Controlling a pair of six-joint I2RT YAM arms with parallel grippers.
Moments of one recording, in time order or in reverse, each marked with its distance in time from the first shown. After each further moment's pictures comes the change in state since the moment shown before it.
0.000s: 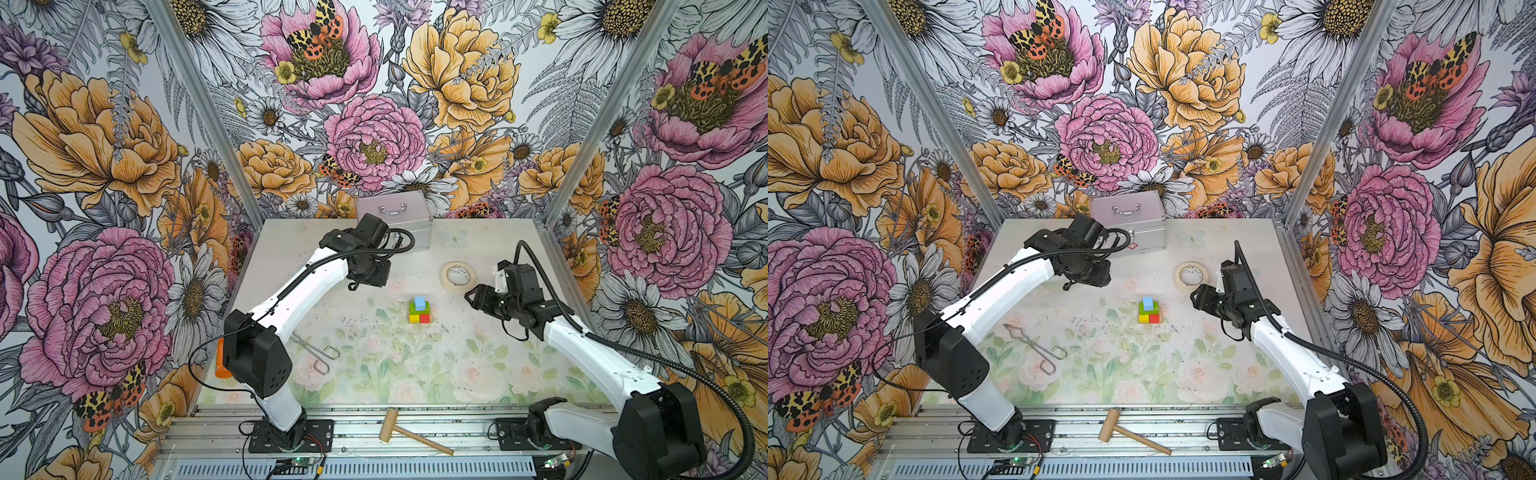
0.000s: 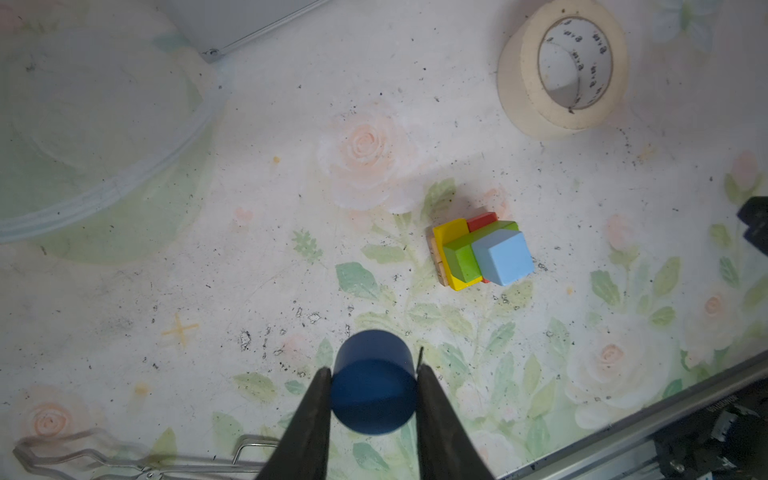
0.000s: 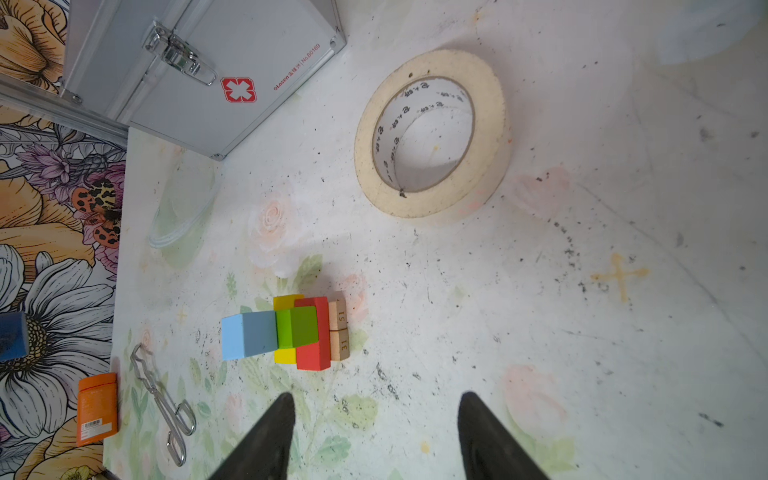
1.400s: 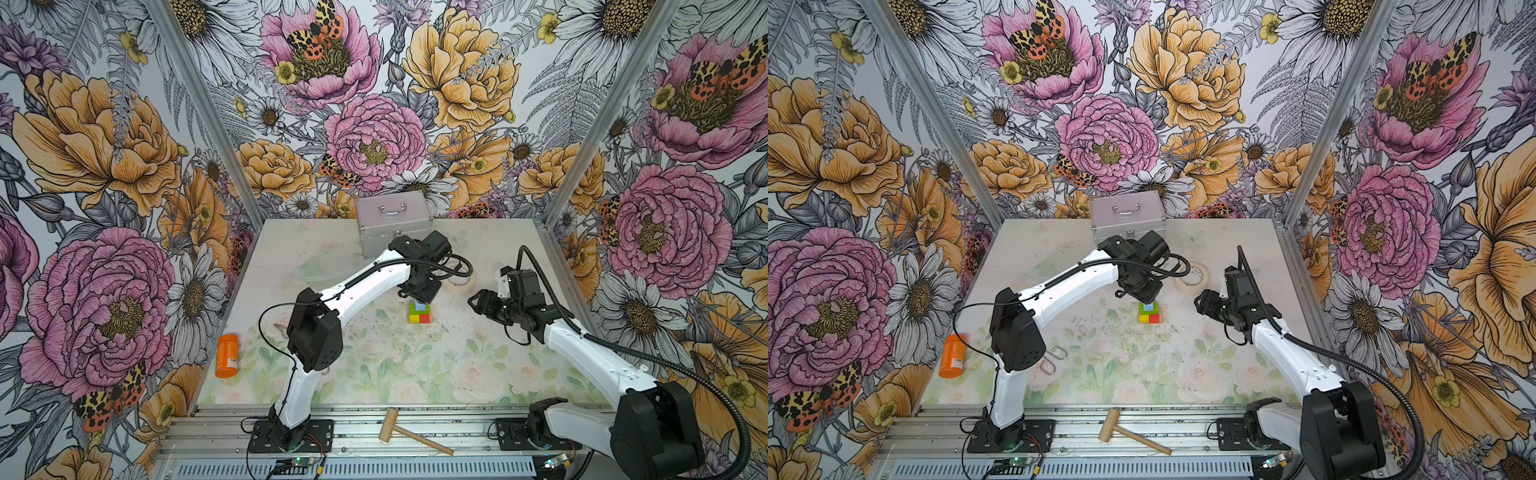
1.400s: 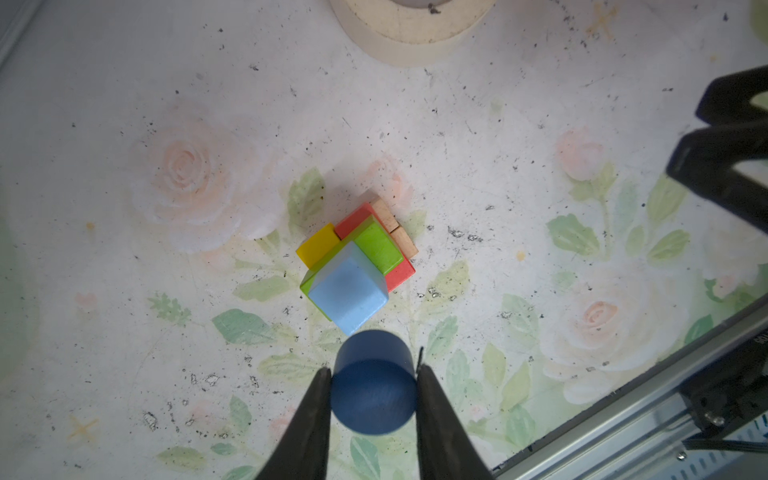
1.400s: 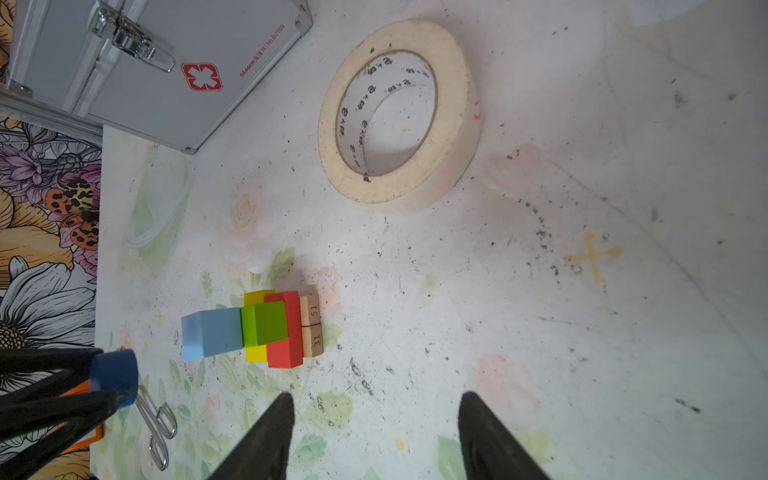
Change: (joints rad) left arm -0.249 0.369 0.309 -0.108 -0.037 0.058; right arm -0.041 0.002 -0.065 0.026 -0.019 -0.015
